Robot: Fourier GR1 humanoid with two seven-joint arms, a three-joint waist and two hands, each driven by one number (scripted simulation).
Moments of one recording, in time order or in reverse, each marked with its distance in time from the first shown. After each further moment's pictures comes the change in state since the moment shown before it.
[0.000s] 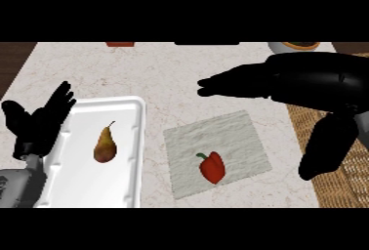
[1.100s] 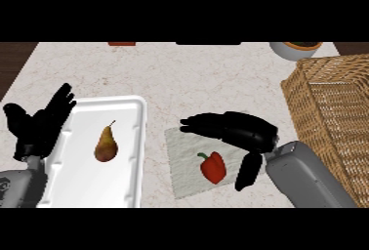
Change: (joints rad) left arm 0.006 -0.036 0.043 0.011 -0.050 -0.047 -0.014; right arm 0.395 0.294 0.135 0.229 0.653 -0.340 -0.584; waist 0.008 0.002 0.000
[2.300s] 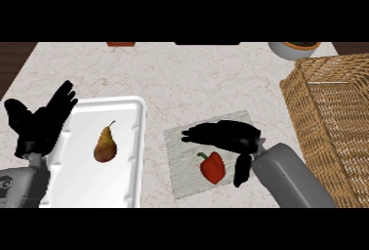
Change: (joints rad) left arm -0.020 -0.053 0.058 -0.018 -0.055 -0.043 0.043; right arm 0.010 0.090 -0.011 0.265 0.326 -0.038 -0.242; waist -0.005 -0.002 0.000
